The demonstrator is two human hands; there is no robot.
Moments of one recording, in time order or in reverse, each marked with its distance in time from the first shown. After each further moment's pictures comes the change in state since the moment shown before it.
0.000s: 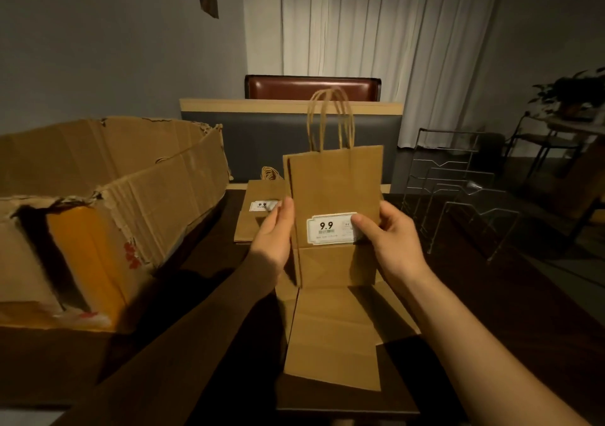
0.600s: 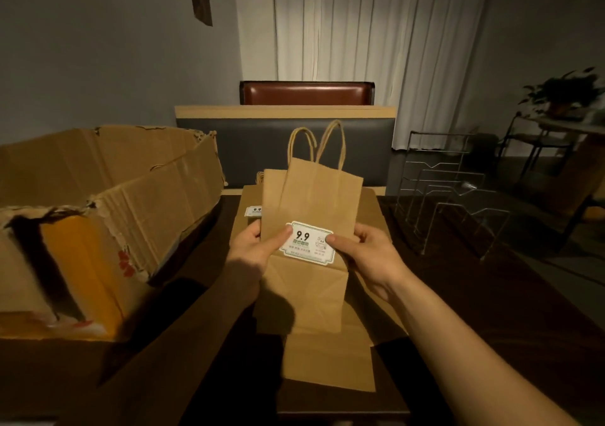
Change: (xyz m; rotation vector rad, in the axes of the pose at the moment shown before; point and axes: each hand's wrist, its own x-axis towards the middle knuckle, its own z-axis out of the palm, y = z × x) left_hand 0.003 -0.017 -0.030 -0.156 -0.050 -0.117; right_hand -0.007 0.003 0.013 0.197 -0.171 0.325
